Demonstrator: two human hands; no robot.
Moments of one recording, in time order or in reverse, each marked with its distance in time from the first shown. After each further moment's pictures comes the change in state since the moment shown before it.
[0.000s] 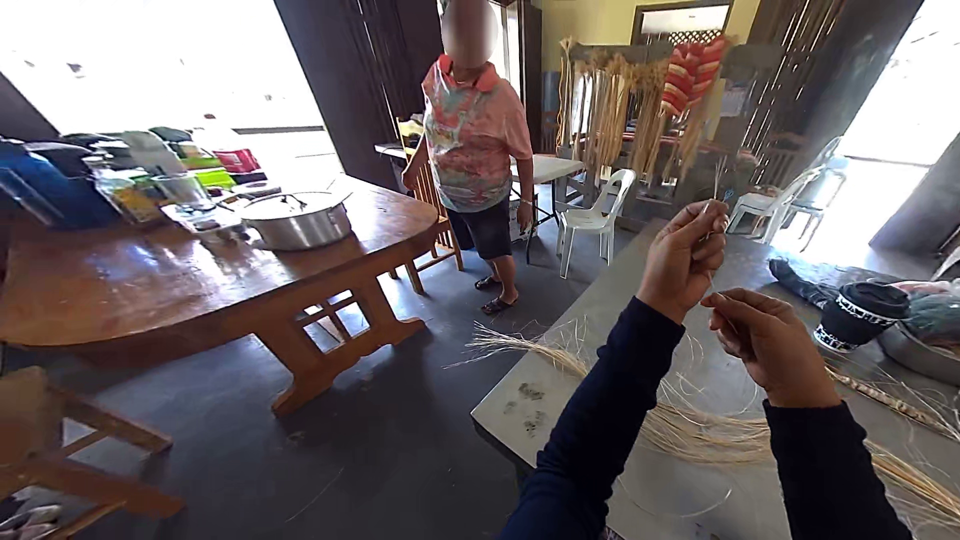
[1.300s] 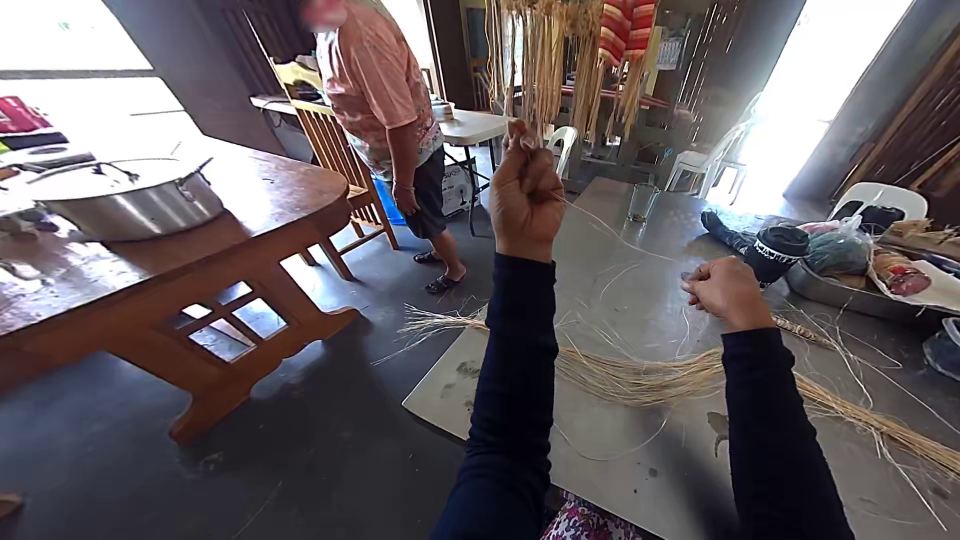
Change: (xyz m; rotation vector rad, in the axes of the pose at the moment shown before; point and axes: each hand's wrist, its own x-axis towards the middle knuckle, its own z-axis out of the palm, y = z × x) left_hand 0.002 0.060 -0.036 -0.186 0.001 0.331; right_hand 0.027 0.018 -0.073 -1.155 0.111 0.250
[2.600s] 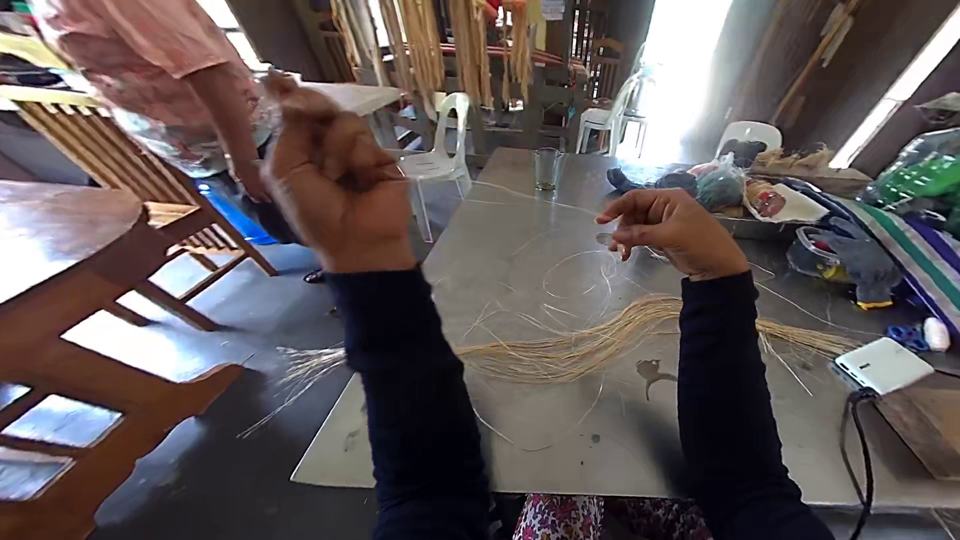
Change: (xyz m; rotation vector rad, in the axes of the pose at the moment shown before) left_hand 0.006 0.017 -0.012 0.012 0.003 0.018; right_hand -0.029 0.022 -0.055 0.830 -0.231 -0.543
